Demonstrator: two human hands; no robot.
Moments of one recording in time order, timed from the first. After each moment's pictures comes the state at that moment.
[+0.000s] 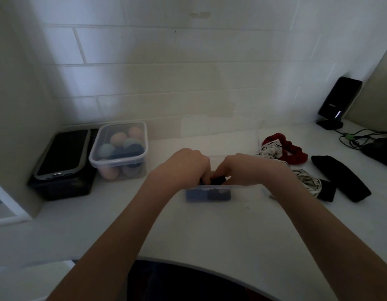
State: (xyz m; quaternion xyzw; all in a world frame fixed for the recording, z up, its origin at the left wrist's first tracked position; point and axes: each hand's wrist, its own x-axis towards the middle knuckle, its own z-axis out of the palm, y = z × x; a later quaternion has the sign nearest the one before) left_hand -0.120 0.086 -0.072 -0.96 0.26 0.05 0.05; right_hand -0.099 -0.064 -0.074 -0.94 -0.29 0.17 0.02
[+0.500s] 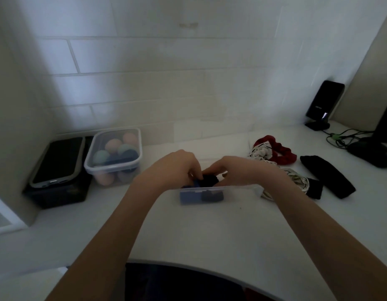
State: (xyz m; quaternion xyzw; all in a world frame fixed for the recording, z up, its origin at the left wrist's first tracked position) left_hand -0.121 0.099 -0.070 -0.97 0.23 0.04 -0.10; right_hand -0.100 -0.077 -0.076 -0.93 -0.29 0.17 0.16
